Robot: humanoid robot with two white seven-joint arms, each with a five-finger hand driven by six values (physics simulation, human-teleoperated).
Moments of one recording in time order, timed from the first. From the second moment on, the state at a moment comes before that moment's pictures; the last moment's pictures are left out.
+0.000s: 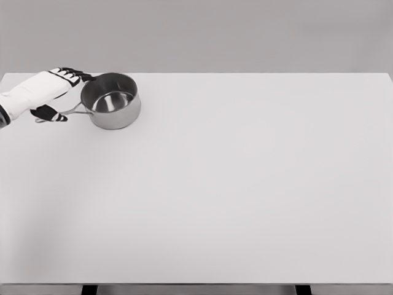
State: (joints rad) left arm -0.68 0.82 -0.66 -1.15 -0.46 -0.49 -0.15; right arm 0.03 0.00 -0.06 -0.04 -0.12 -0.06 0.09
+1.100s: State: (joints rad) left arm -0.72 0.81 -0.66 -1.00 -0.48 -0.49 -0.15; right arm 0.03 0.00 -0.06 -0.04 -0.12 -0.06 0.09
